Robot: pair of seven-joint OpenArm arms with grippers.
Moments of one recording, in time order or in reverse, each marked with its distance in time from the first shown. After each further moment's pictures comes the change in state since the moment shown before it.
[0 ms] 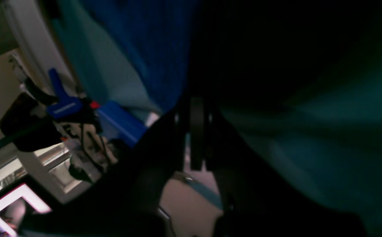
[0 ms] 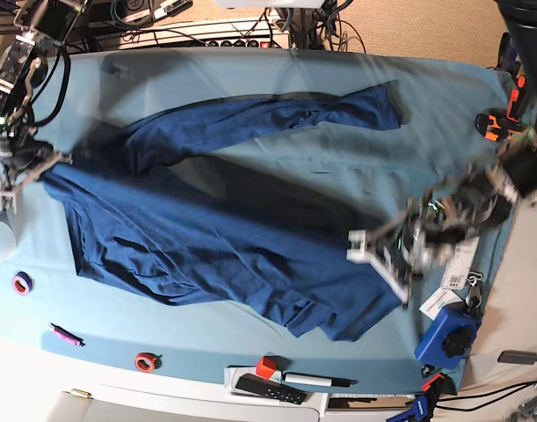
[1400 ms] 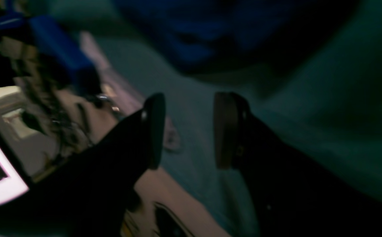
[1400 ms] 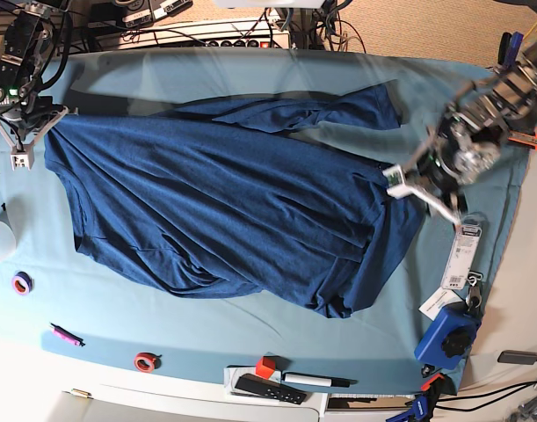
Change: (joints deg) left arm 31.0 -12.4 -24.1 22.0 7.2 9.3 2.3; right arm -9.7 0.2 0.0 0.0 -4.5 1.1 -1.0
